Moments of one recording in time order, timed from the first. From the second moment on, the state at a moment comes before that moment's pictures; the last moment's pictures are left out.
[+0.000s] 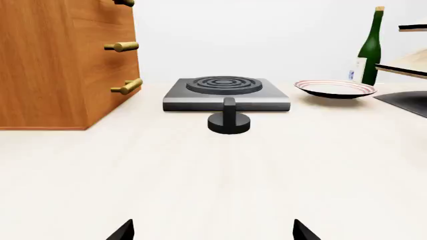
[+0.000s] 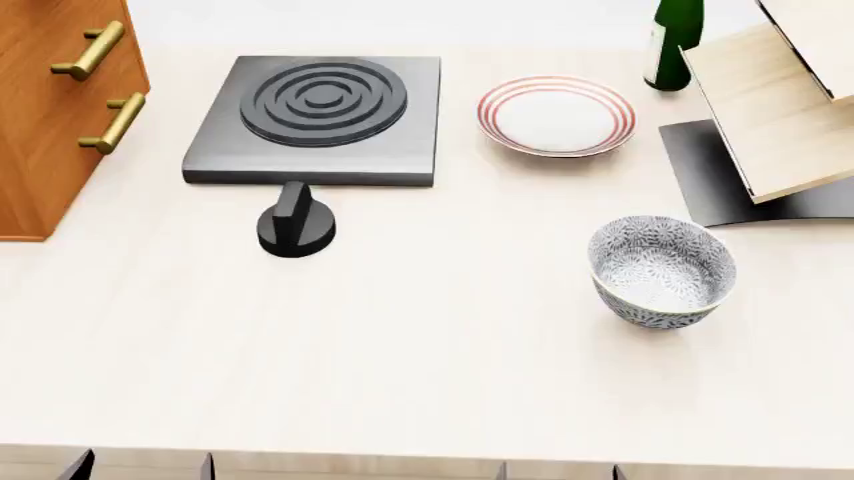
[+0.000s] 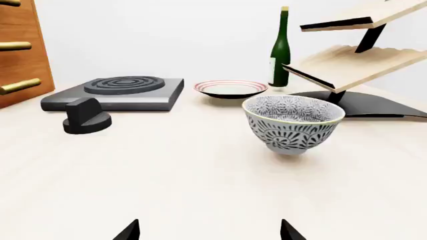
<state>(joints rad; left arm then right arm) 0.00 0.00 0.00 0.00 0.00 0.00 0.00 0.00 0.00 0.00 0.00 0.00 0.00 0.00</state>
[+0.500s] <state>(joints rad) 0.01 -0.05 0.06 0.01 -0.06 0.01 -0.04 0.01 0.05 -0.06 0.00 0.04 0.04 0.07</state>
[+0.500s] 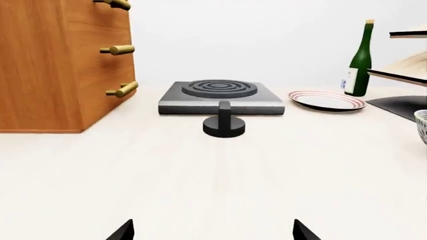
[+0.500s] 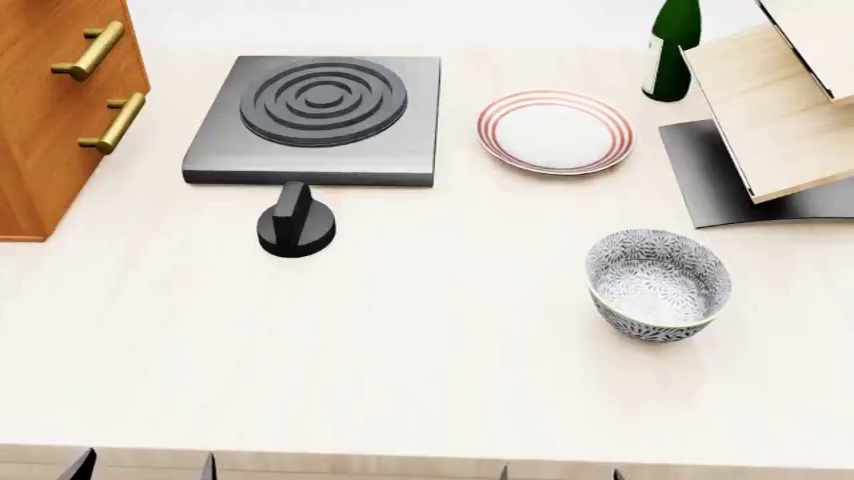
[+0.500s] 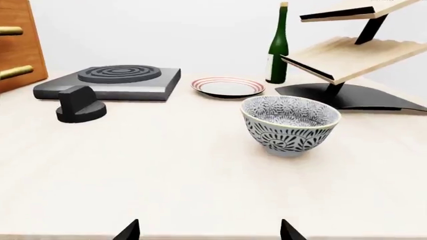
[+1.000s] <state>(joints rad) 0.02 -0.15 0.02 0.45 -0.14 -0.18 -0.07 0.17 0.25 0.16 -0.28 0.26 0.36 0.08</state>
